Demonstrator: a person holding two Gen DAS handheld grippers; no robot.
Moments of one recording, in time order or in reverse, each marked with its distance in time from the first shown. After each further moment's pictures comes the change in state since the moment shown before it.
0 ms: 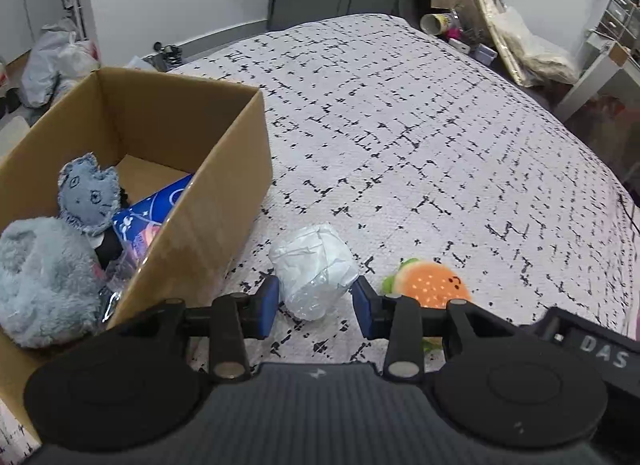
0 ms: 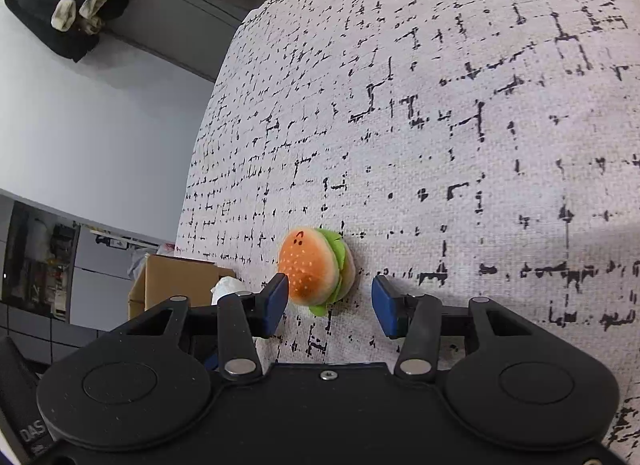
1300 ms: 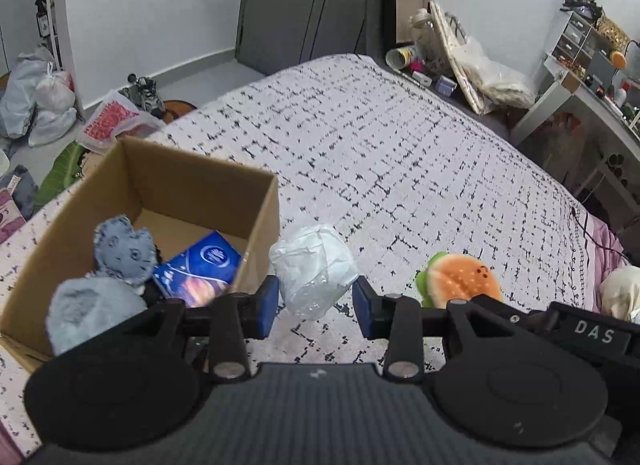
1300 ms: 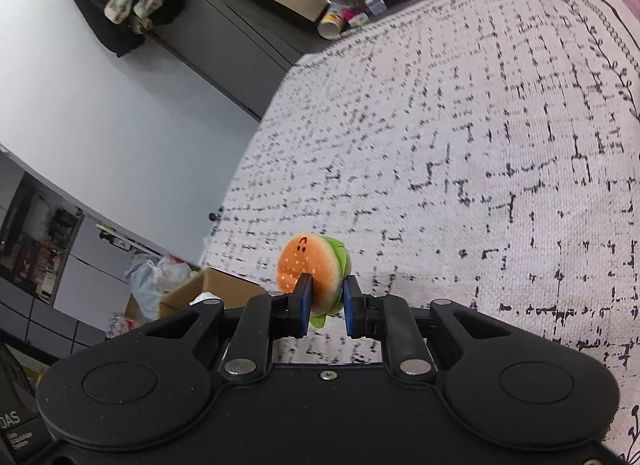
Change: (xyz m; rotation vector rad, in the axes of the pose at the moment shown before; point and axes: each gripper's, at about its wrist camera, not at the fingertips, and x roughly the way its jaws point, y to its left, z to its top) left arm -0.067 0.029 0.024 0.045 -0.070 -0.103; right arm -0.059 0.053 -0.004 -0.167 -0.148 0.003
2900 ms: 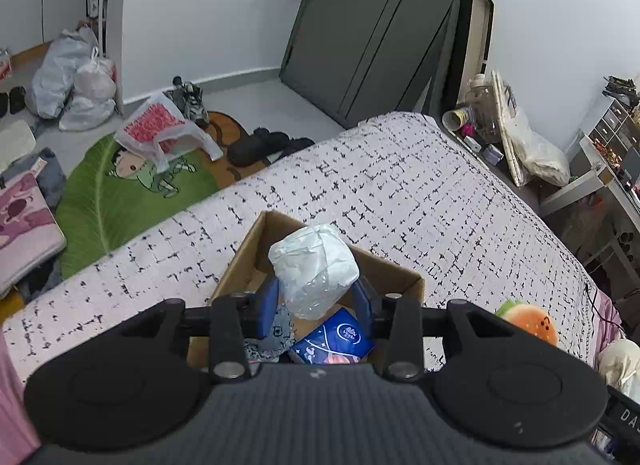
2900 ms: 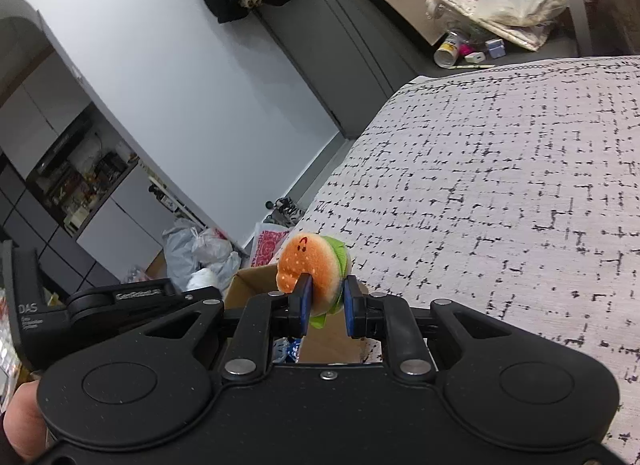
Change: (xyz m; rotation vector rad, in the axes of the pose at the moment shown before) left arm -0.022 0.131 0.055 -0.153 -0.047 -0.008; right arm 0.007 0.095 -0.029 -0.288 -0.045 0.114
